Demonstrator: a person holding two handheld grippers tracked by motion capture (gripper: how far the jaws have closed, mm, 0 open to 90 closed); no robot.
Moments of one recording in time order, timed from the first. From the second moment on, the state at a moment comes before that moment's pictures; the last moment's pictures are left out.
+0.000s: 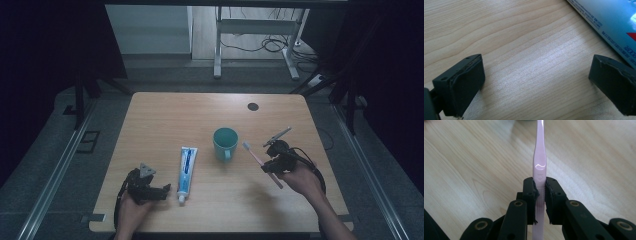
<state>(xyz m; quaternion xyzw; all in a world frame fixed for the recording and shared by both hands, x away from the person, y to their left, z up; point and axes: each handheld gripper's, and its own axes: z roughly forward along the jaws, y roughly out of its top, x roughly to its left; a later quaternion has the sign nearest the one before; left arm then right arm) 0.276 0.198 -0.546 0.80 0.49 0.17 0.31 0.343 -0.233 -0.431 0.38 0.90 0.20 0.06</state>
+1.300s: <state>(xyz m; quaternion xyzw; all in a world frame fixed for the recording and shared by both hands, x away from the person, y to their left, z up) 0.277 0.198 -0.546 0.80 0.48 0.17 0.31 0.360 -0.201 -0.408 0.35 0.85 0.38 0.12</state>
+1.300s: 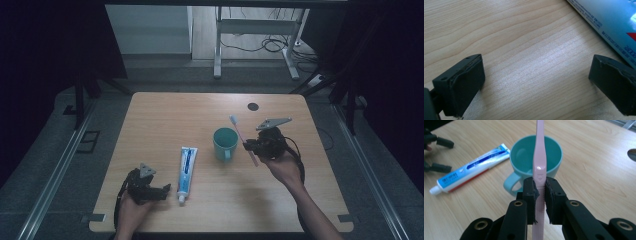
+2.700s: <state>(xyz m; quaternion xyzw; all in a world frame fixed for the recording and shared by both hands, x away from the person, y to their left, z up) 0.277 0.198 -0.546 0.80 0.48 0.17 0.31 0.399 -0.155 -0.386 0.35 0.80 0.45 0.16</state>
